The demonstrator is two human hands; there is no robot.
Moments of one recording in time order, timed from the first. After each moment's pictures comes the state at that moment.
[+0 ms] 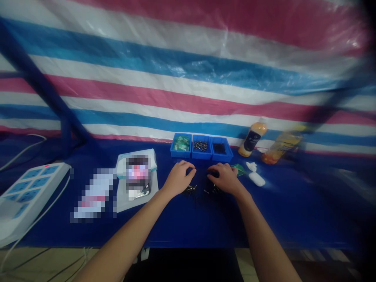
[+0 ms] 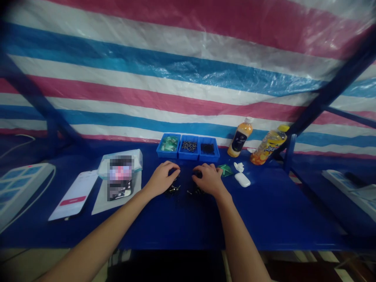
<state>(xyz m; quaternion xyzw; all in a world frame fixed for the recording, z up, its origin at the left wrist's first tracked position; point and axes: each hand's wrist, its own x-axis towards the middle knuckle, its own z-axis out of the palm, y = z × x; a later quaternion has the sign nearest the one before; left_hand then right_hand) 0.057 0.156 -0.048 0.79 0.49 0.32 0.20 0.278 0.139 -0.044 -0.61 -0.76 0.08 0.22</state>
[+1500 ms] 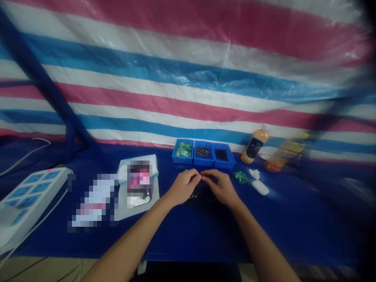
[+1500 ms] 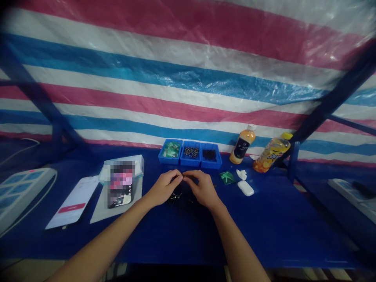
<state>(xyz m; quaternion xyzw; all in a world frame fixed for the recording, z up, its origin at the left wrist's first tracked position) 0.061 0.145 -0.028 0.79 0.42 0.33 0.29 0.247 0.131 -0.030 -0.45 -0.74 0.25 0.43</state>
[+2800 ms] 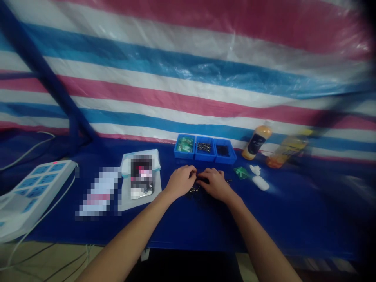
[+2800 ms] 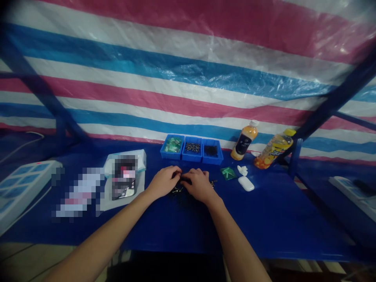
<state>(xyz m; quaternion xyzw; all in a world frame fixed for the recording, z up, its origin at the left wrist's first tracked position) 0.056 0.152 -0.045 0.80 0.52 0.25 0.17 0.238 0.135 -0.047 -0.53 -0.81 0.13 0.19</state>
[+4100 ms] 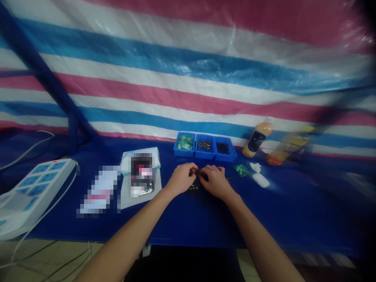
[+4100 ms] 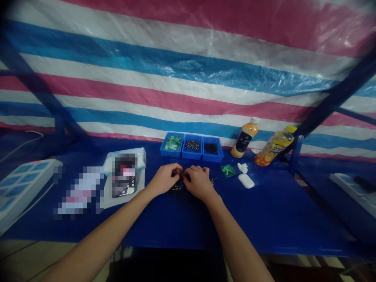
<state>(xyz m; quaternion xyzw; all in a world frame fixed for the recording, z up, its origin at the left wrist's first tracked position) 0.056 0.158 -0.051 0.79 0.49 0.29 0.22 0.231 0.132 -0.048 -0.55 -0.81 0.08 0.20</state>
